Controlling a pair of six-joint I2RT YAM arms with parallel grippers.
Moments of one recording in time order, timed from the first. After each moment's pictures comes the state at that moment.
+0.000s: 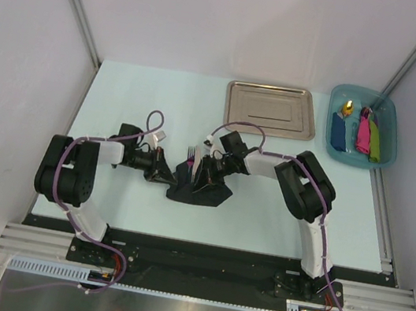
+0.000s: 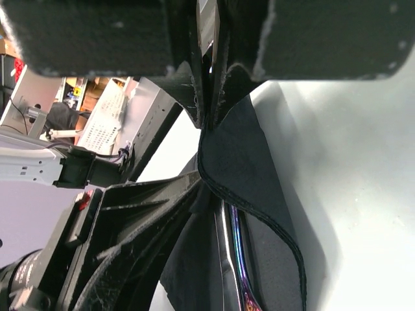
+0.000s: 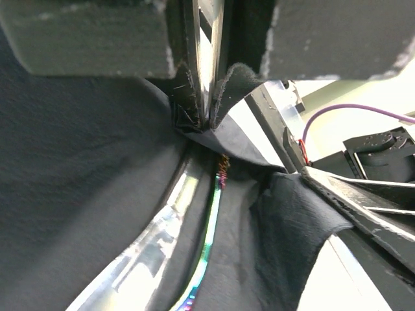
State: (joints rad) left arm -0.05 1.68 0.72 -0.22 1.01 -0.31; right arm 0.67 2.15 1.32 -0.19 -0.82 0.55
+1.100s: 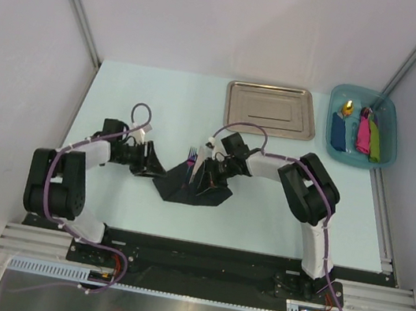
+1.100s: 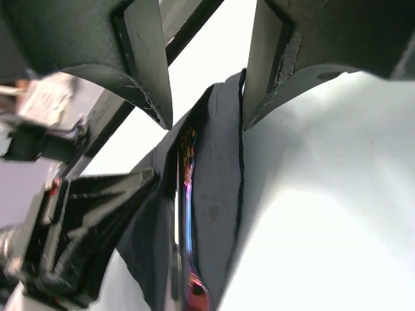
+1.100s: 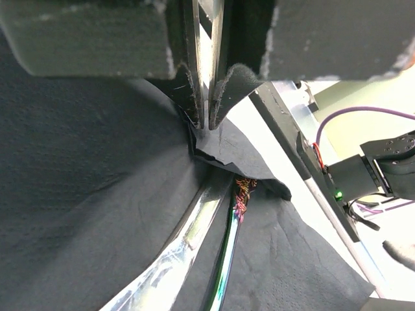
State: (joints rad) left arm 0.07 1.57 0.73 -0.32 0.87 -0.16; right arm 0.68 2.11 1.28 -0.22 -0.77 0.51
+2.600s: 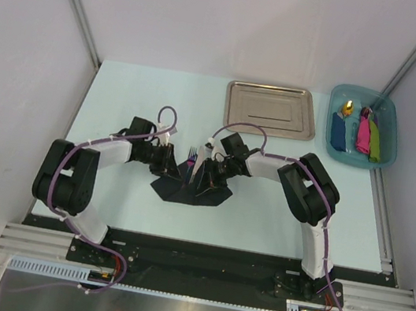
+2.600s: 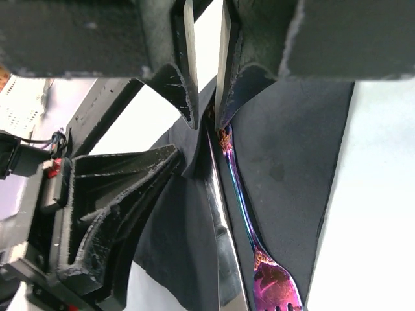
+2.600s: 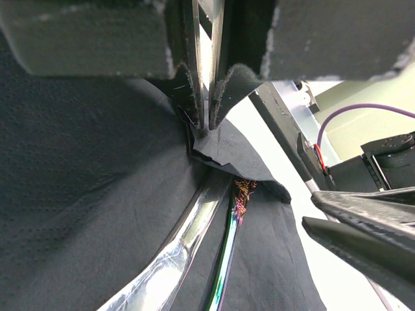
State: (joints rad) left arm -0.18 1.61 0.80 -0.27 0.76 -0.24; right arm 0.68 2.11 1.28 -0.23 -0.77 0.51
